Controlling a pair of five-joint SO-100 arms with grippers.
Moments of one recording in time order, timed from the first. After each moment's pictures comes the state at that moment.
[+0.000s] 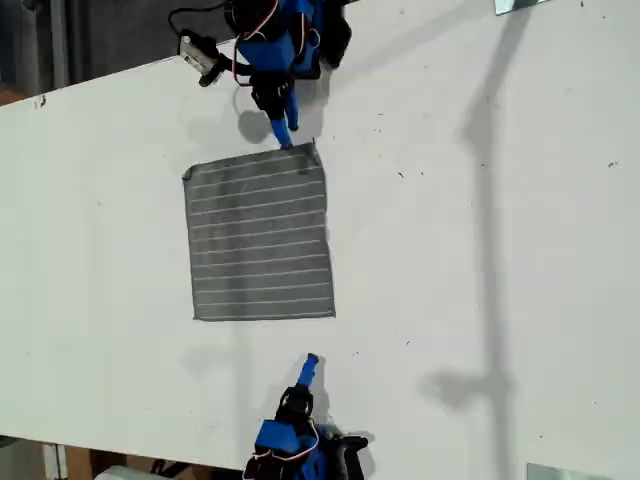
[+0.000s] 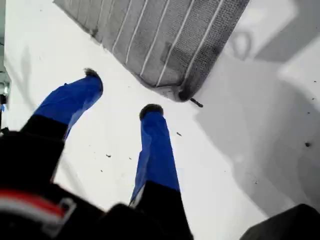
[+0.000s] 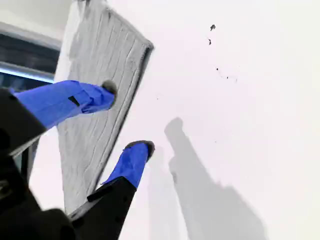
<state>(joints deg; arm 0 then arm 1) -10.1 198.4 178.4 75.6 -61.1 11.5 188.6 163.0 84.9 88.1</state>
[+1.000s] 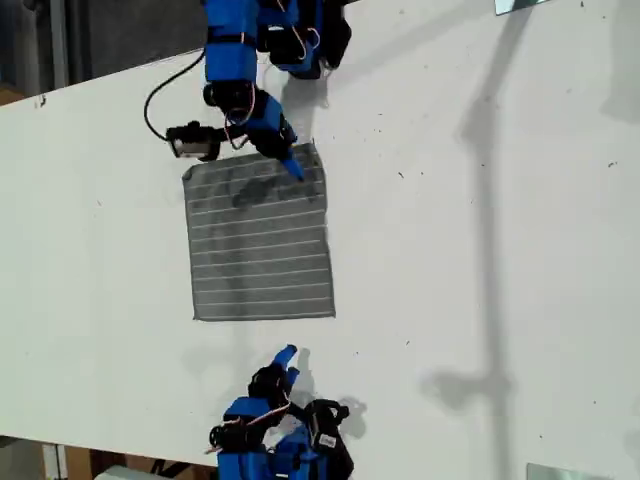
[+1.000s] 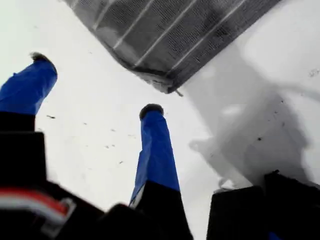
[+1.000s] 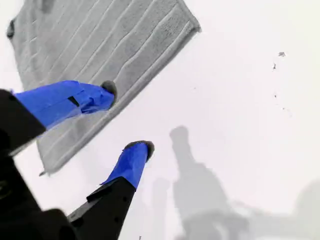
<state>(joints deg) -15.3 131.0 133.9 71.5 -77.5 12.3 117.9 128.8 77.5 63.9</state>
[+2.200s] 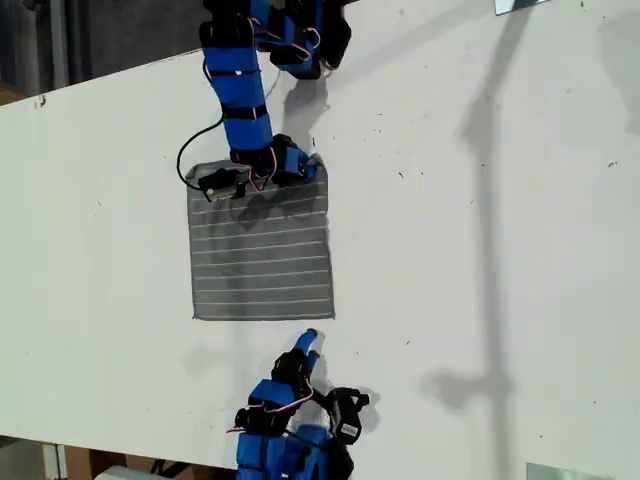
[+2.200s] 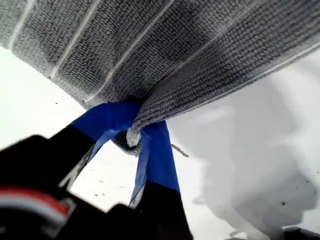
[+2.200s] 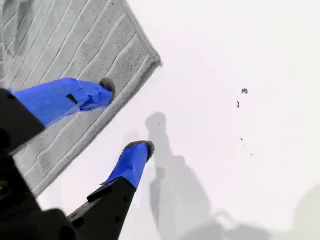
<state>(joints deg) -6.9 124.9 142.2 50.9 -82.9 10.6 85.5 119.9 66.5 64.2</state>
